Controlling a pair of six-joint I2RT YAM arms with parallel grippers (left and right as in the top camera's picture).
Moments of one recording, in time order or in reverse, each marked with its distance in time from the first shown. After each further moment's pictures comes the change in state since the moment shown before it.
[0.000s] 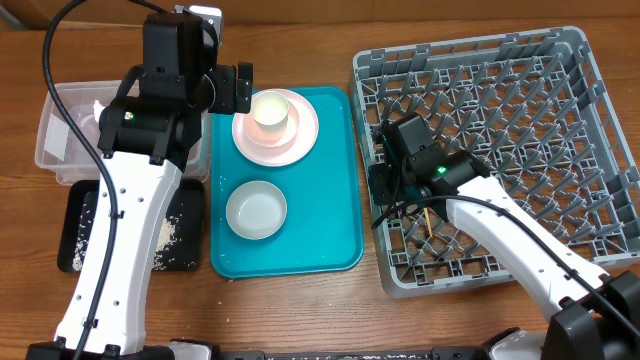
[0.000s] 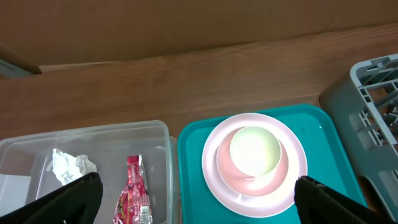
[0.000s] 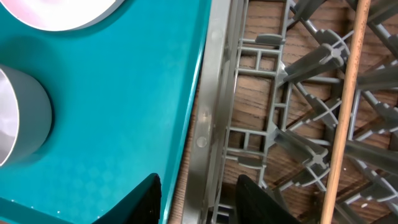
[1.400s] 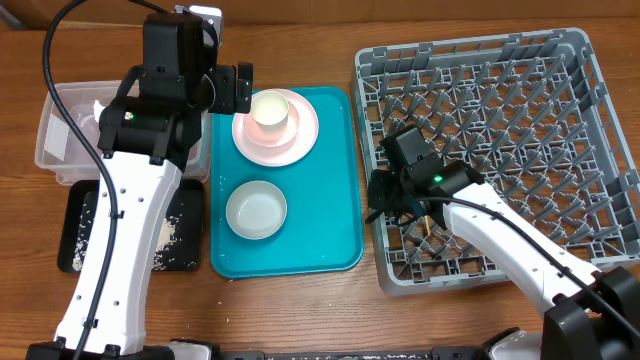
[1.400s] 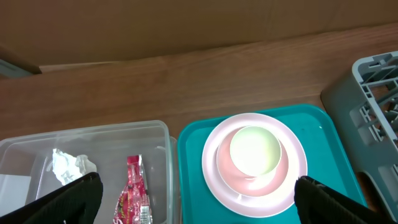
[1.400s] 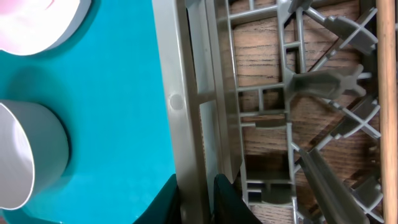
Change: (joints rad) left arm 0.000 0.000 0.000 0.000 0.000 0.000; right arm 0.008 0.000 -0.082 0.058 -0.048 0.324
